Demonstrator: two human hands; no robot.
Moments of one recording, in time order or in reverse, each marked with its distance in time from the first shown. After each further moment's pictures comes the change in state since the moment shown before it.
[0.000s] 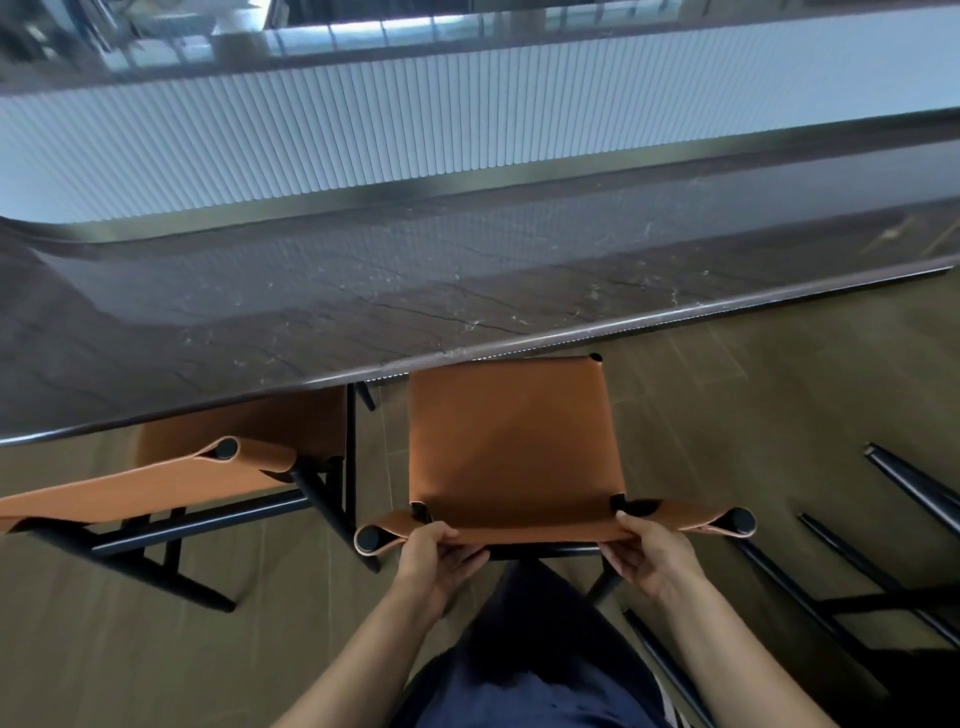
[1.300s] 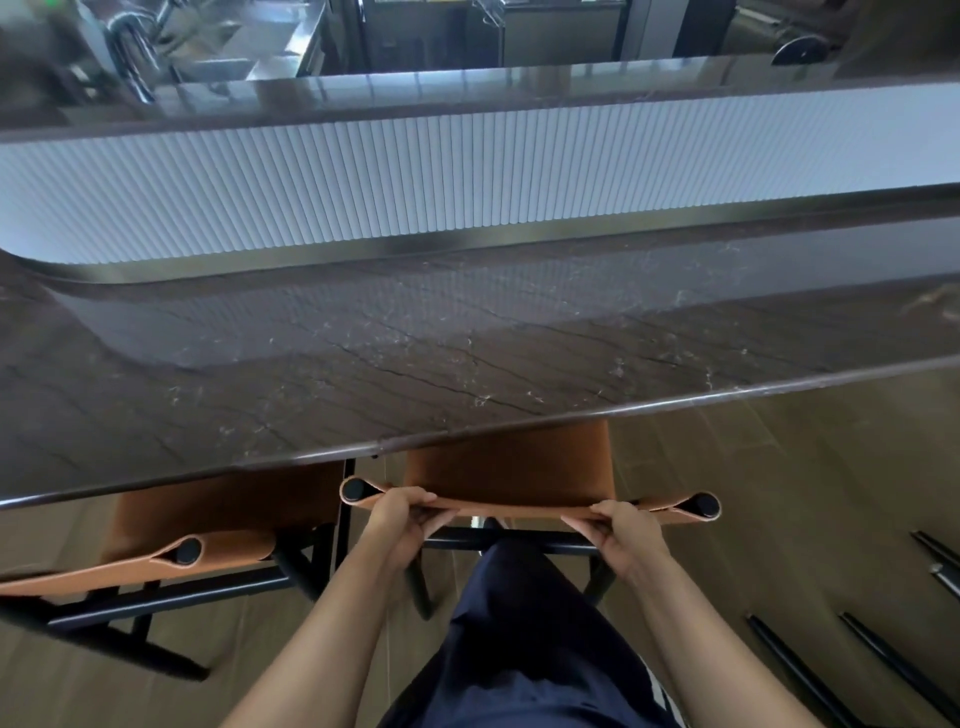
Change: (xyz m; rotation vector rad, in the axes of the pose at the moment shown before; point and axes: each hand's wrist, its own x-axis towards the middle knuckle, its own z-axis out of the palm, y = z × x) left_hand 0.075 0.140 0.081 -0.001 0.024 0.120; right_hand 0.051 -0.100 0.129 0.064 -0.143 -0.093
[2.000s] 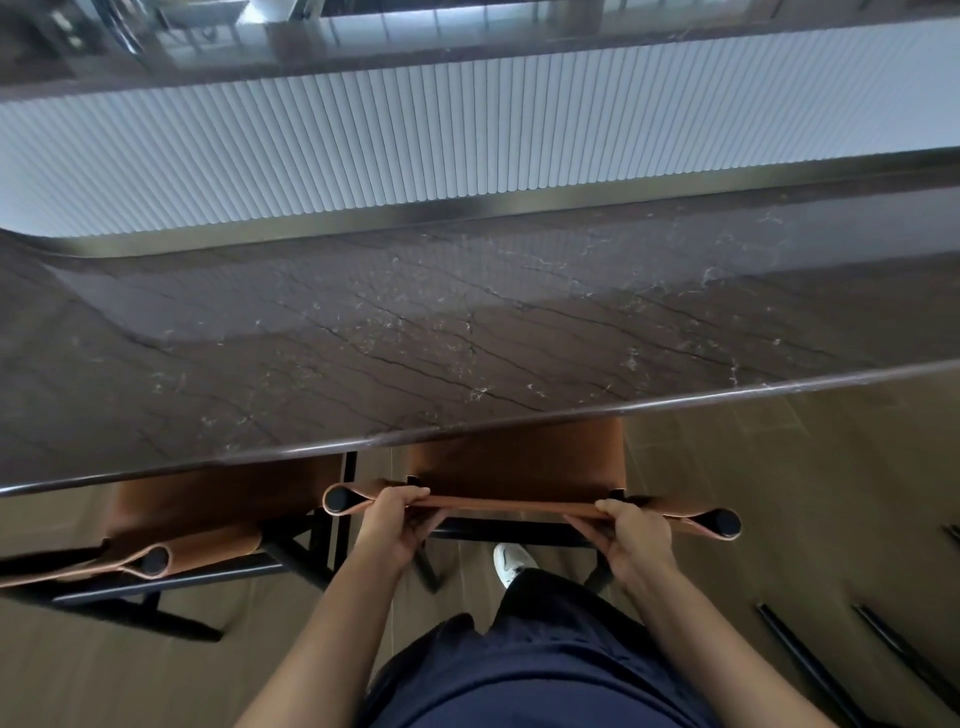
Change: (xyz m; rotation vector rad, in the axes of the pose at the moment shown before) left_hand 0.022 -0.007 0.011 0.003 0.102 -0.026; right_hand 0.028 -0.009 0.003 0.010 0.041 -0.039
